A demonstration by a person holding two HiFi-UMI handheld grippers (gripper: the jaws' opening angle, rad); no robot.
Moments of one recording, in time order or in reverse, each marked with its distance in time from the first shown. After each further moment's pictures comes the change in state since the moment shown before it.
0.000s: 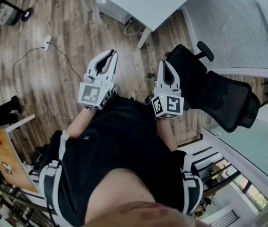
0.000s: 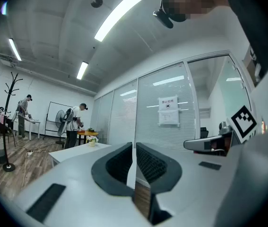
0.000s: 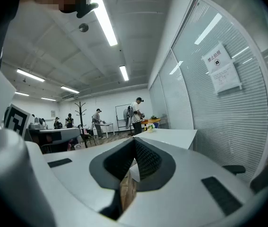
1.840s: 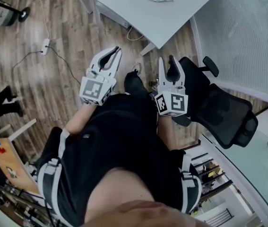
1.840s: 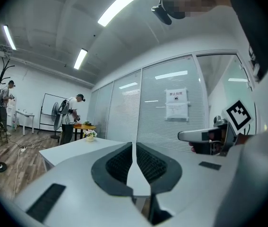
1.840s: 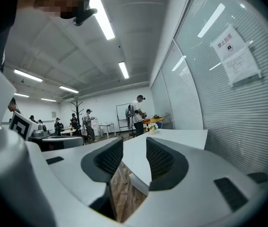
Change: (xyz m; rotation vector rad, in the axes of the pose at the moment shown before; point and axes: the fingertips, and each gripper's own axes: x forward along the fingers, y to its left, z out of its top) left arm 0.166 0.144 -0.029 -0.034 0.067 -0.058; right arm 0.223 -0.023 0.010 -0.001 0.008 0.032
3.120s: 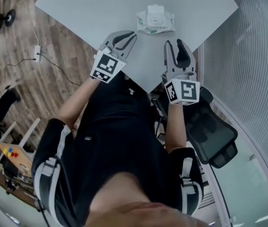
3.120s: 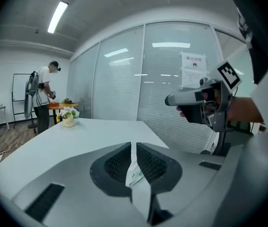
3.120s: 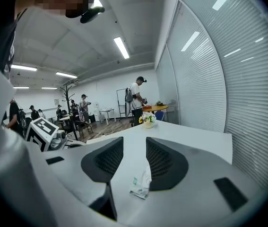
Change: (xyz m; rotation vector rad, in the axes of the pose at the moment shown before) left arm 0.555 0.234 -0.144 0.083 0.364 -0.203; right arm 0.526 -0.283 -0.030 -0.025 0.195 0.087
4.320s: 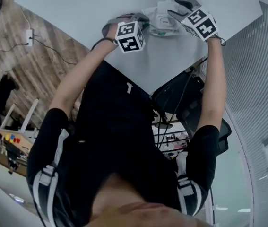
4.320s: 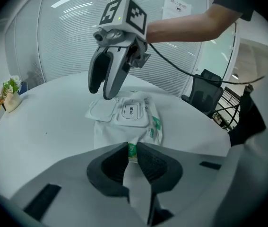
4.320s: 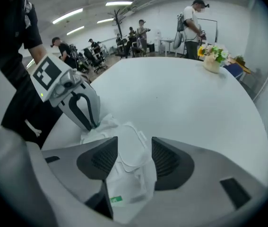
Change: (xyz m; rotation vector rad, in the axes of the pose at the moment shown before) left arm 0.168 0.052 -0.163 0.308 0.566 -0.410; right arm 0.253 -0.090 -0.182 -0.542 0.838 0.659
